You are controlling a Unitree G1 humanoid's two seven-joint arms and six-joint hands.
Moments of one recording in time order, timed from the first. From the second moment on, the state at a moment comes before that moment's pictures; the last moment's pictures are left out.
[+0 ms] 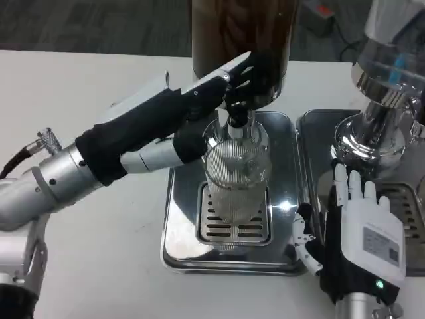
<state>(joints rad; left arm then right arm) -0.42 0.40 0.01 0.40 -0.25 -0.67 -0.96 0.21 0.00 0.44 -0.12 -1.04 0.52 -0.39</state>
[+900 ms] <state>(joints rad) -0.39 0.50 -0.11 0.33 -0.05 -0.87 -0.76 0.21 0.01 0.41 -0.11 -1.02 0.52 -0.41</state>
